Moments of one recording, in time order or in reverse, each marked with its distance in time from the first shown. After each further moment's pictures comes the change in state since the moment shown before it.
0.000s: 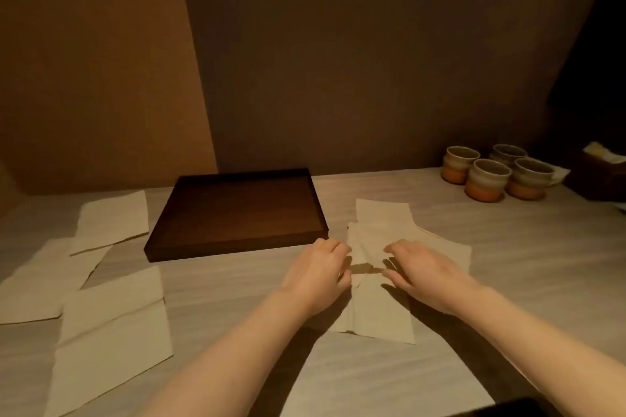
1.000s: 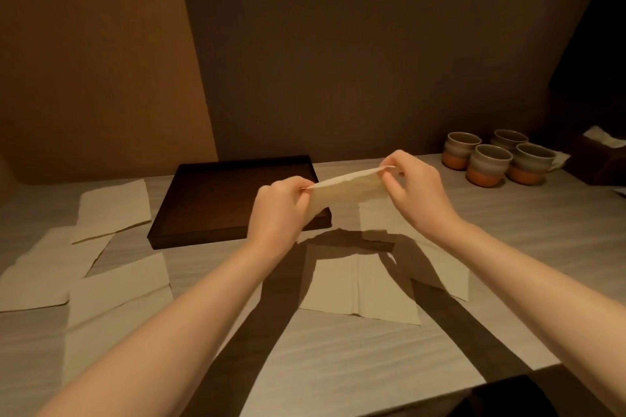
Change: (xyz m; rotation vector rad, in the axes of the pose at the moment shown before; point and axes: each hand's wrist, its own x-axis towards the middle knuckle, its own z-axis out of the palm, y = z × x) left_hand 0.002 -0.020 -0.073 -0.268 0.441 -0.319; right_hand 0.041 -0.037 -0.067 0.491 0.566 0.112
